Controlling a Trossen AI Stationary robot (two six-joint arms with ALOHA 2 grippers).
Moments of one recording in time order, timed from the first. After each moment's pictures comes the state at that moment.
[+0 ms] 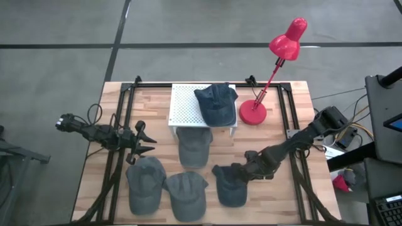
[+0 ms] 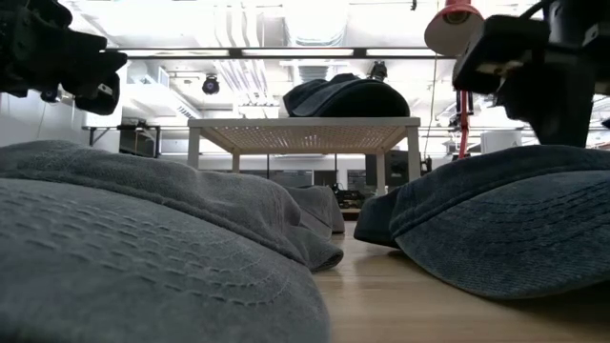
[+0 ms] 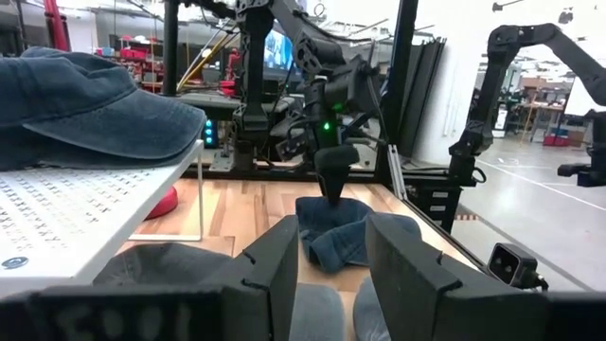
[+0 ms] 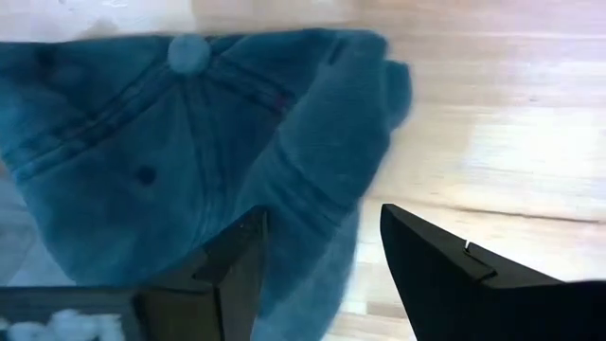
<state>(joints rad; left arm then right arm) -0.35 0.01 0.01 0.06 -0.20 -0.07 0.50 1.59 0.95 -0.65 -0.05 2.13</state>
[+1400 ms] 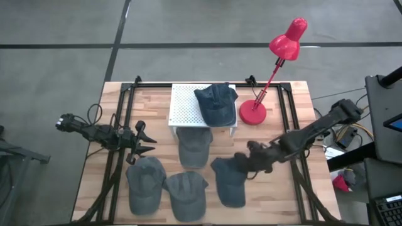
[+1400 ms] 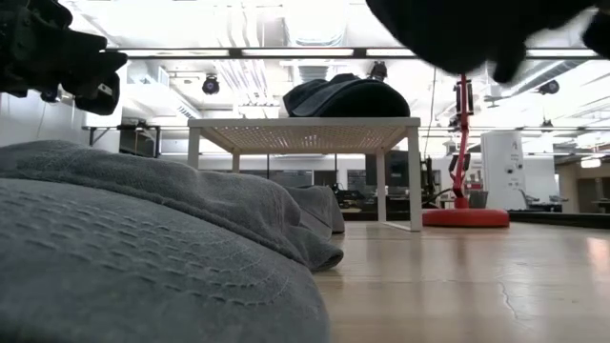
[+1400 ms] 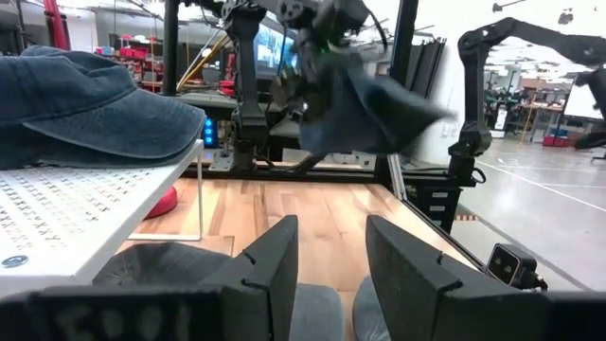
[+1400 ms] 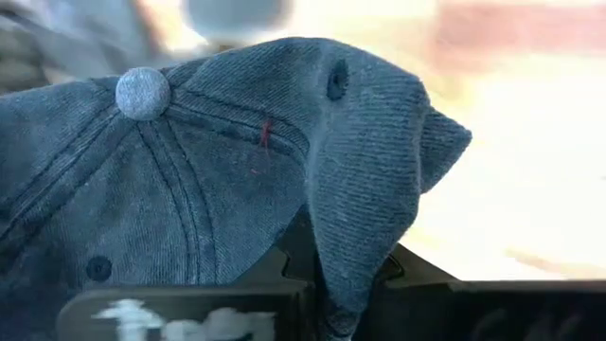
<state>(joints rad) -0.35 0.03 0.01 0.06 -0.20 -0.08 0.48 1.30 1.00 -0.60 0.10 2.02</state>
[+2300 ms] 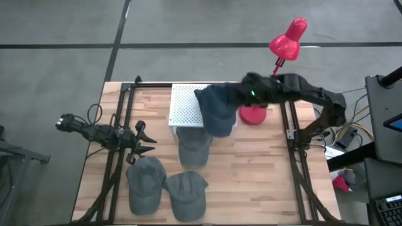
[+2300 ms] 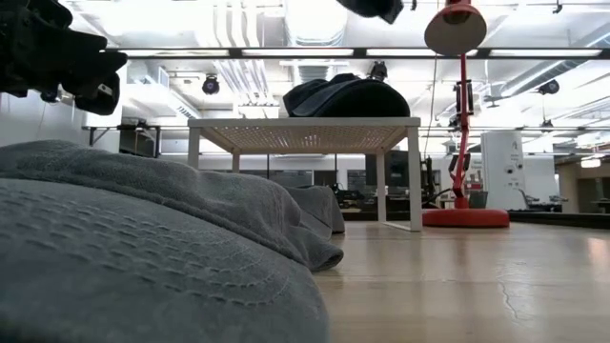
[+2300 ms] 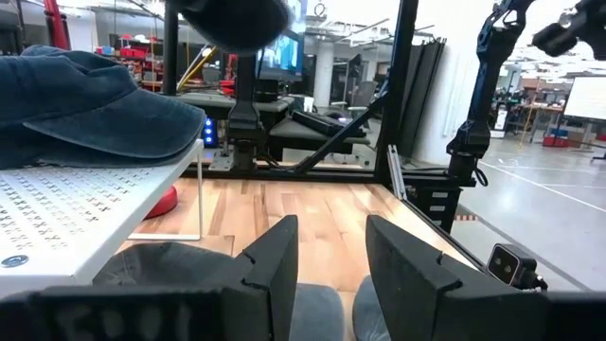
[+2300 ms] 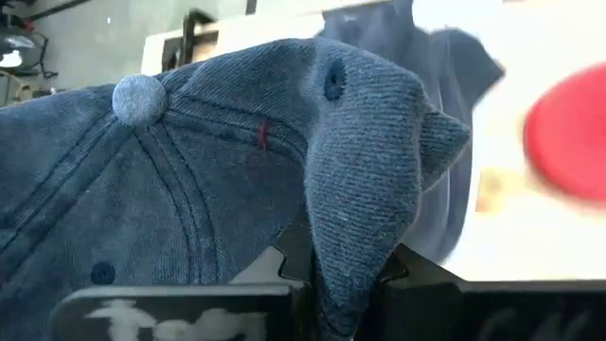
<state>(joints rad) -0.35 0.03 0.01 0.06 -0.20 -0.08 -0.10 1.54 1.92 -1.29 0.32 1.37</state>
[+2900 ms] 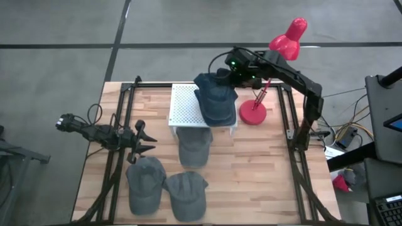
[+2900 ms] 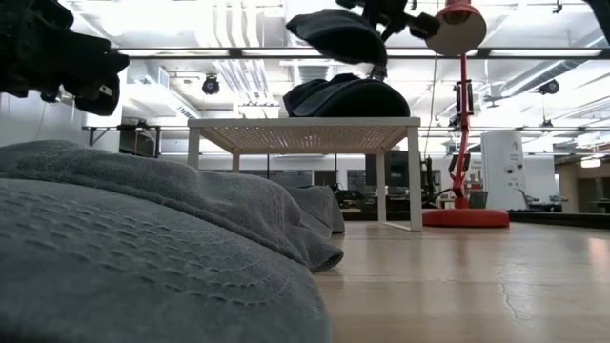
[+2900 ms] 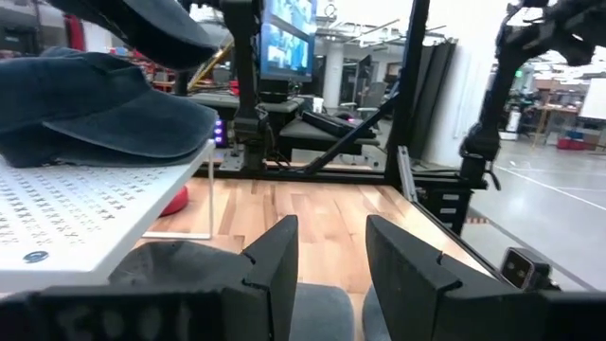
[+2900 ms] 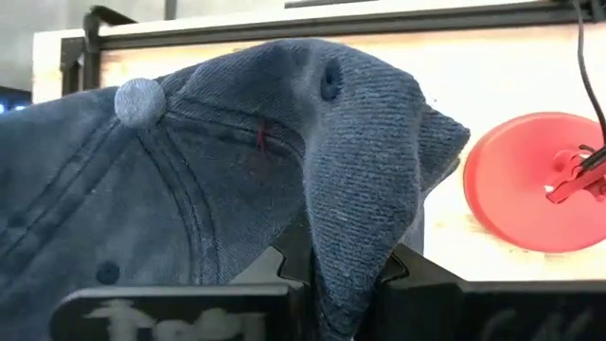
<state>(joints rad) -0.35 0.03 0.01 0.06 -0.23 -0.08 -0.40 1.81 2.19 -1.46 0.13 1.15</state>
